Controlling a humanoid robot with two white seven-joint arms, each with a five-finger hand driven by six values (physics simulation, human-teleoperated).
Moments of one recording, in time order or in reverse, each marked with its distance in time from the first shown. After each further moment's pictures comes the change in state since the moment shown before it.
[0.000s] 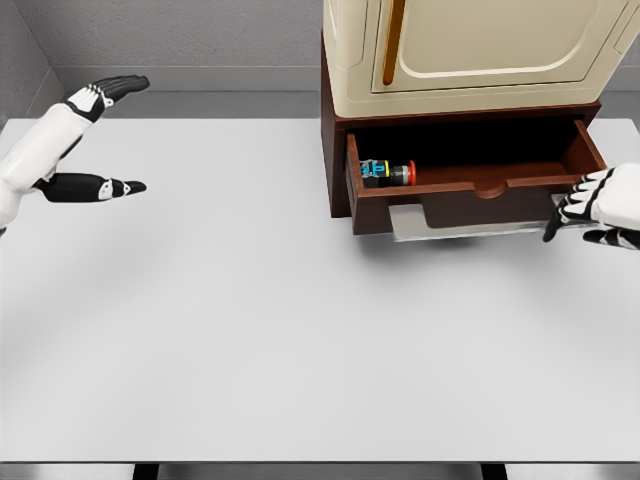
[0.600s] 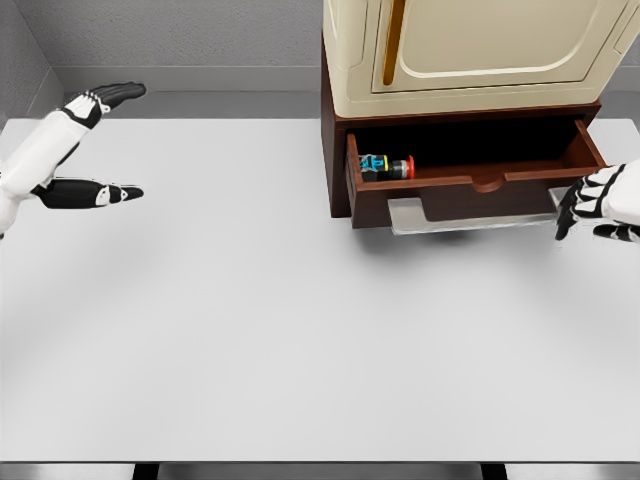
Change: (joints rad) left arm 0.032 0.000 0.024 -0.003 -0.001 0.000 -0.001; right arm -0.053 -0.016 0.017 0.003 0.030 -0.003 -0.003
